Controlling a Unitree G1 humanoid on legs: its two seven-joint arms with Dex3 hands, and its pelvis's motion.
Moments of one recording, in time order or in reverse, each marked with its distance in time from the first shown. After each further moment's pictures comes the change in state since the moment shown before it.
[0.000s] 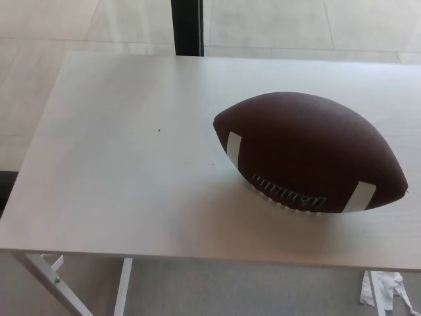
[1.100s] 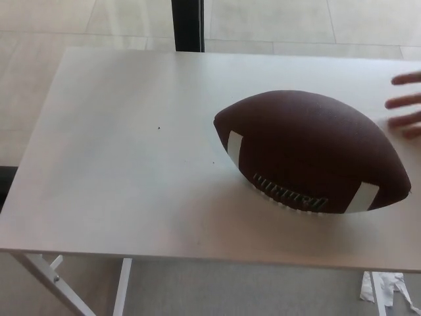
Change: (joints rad) left_arm -0.426 -0.015 0.078 -0.298 -0.125 0.029 -0.109; right_arm -0.162 0.201 -0.161 -0.765 0.261 0.137 -0.014
